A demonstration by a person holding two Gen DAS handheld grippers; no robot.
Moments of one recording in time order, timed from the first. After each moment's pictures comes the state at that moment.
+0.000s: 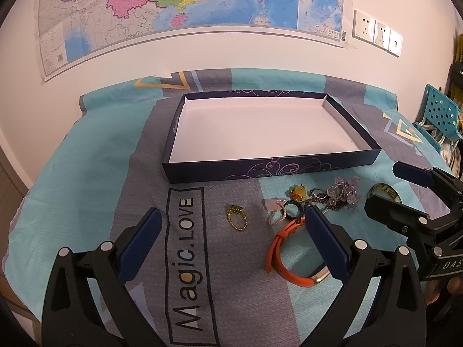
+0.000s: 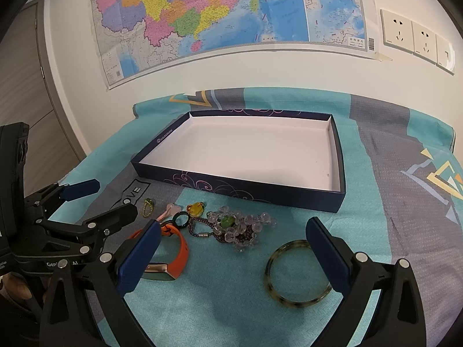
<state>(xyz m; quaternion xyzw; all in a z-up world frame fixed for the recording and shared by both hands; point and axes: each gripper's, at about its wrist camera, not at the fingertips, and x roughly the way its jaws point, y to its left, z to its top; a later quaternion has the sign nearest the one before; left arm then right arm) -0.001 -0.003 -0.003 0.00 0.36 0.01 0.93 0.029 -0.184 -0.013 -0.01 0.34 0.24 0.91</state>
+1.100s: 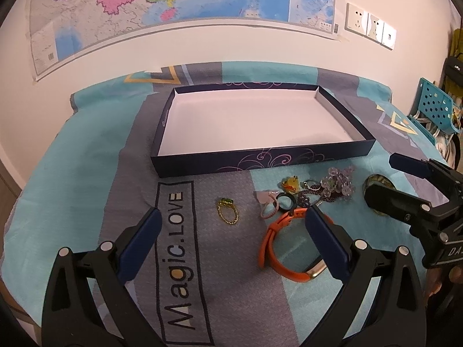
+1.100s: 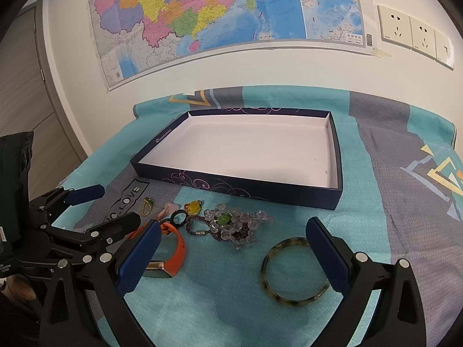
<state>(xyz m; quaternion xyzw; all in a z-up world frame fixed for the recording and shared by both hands) 0.001 -0.006 -0.010 0.01 0.37 -0.02 0.93 0.032 -0.191 -0.014 0.00 0.35 0.25 0.90</state>
